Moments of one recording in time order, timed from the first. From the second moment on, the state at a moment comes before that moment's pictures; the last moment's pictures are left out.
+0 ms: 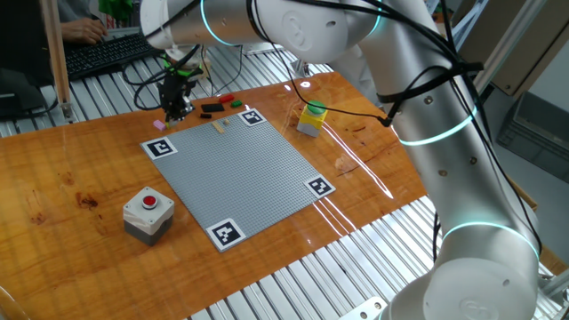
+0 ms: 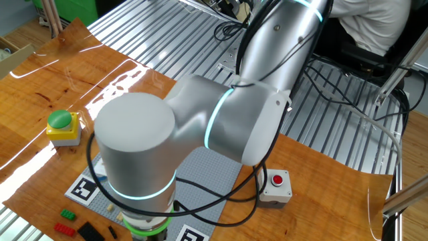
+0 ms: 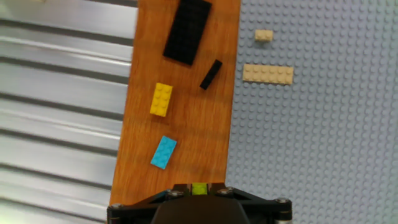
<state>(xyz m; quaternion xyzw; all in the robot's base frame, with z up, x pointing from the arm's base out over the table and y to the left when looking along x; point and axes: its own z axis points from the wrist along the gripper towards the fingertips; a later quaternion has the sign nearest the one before) 0.780 0.091 0.028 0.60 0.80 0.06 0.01</state>
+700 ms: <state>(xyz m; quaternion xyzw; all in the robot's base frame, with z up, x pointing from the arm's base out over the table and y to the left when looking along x) 0.767 0.086 0.046 0.39 0.92 0.05 -0.01</state>
